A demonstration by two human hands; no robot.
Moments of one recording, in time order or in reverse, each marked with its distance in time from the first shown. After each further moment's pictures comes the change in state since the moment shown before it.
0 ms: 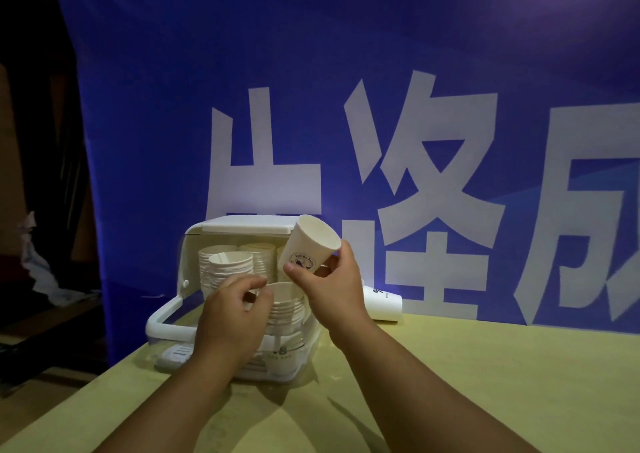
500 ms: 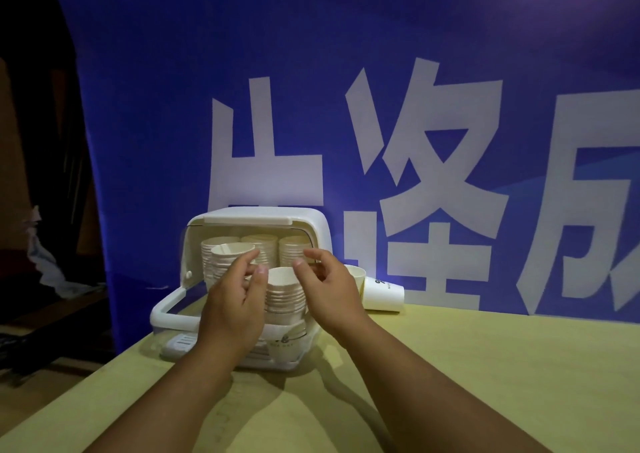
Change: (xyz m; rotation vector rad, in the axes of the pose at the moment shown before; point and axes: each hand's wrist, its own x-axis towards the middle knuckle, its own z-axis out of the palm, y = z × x) left_hand -0.003 0.004 0.000 -0.054 0.026 0.033; right_hand -0.005 0.018 -0.001 -0.213 -0.119 0.020
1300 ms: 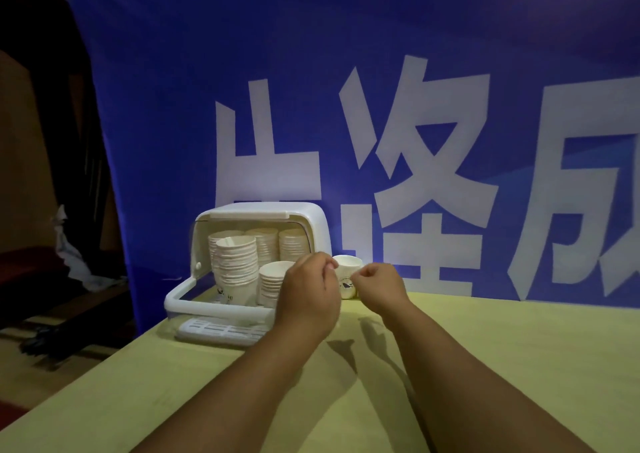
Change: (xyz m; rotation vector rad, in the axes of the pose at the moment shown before) left_hand -0.031 0.075 0.074 0.188 -0.027 0.165; right_hand 0.014 0.044 -0.077 -0.268 0.138 0.285
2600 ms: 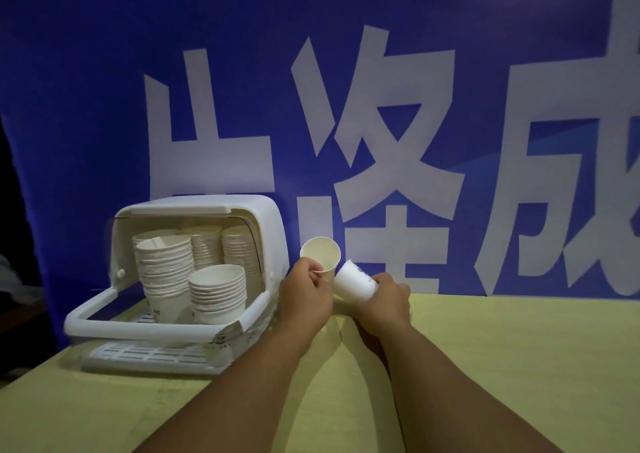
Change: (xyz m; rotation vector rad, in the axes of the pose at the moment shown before) left_hand 0.027 -0.017 0.120 -0.228 -0.128 -0.376; right_hand 0.042 0.078 -0.025 -0.172 0.162 0.161
